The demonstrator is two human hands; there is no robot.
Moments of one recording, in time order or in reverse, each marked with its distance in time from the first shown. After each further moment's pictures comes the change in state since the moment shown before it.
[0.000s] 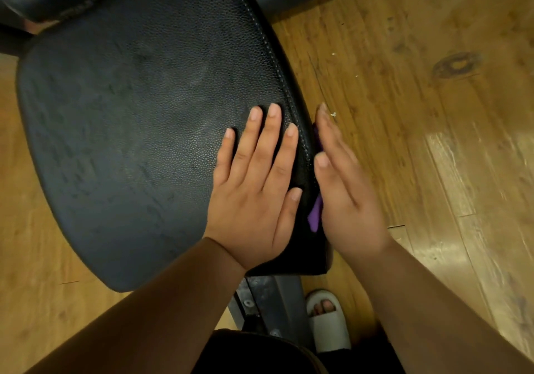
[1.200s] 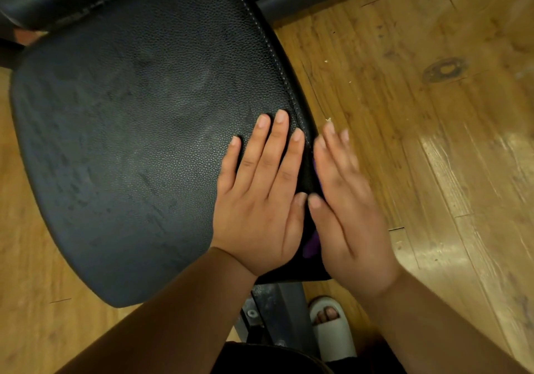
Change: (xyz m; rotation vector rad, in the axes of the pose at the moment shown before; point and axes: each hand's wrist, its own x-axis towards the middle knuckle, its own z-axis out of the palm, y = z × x) left_hand -0.003 0.000 0.004 -0.009 0.054 -0.002; right_hand -0.020 0.006 0.004 -0.366 0.016 -0.283
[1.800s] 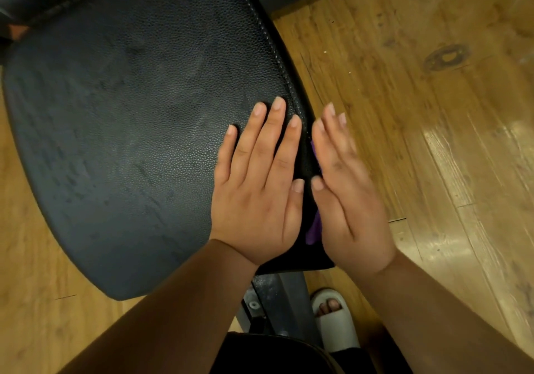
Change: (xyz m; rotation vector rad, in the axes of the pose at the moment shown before) left_hand -0.001 0.002 0.002 0.002 0.050 -0.013; right_hand -0.002 0.008 0.003 0.051 0.032 -0.001
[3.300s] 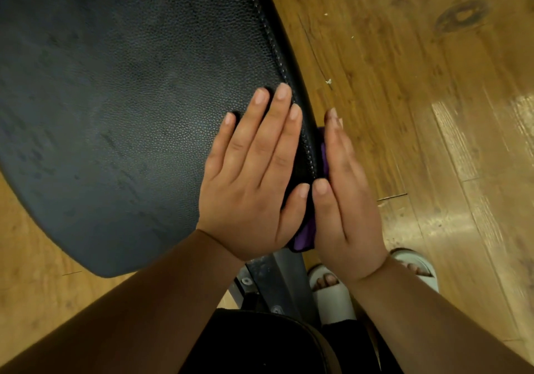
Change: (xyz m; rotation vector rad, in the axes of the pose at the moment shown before) left_hand -0.022 0.011 0.009 0.068 0.006 0.124; right_hand -0.039 0.008 0.009 0.106 0.033 0.133
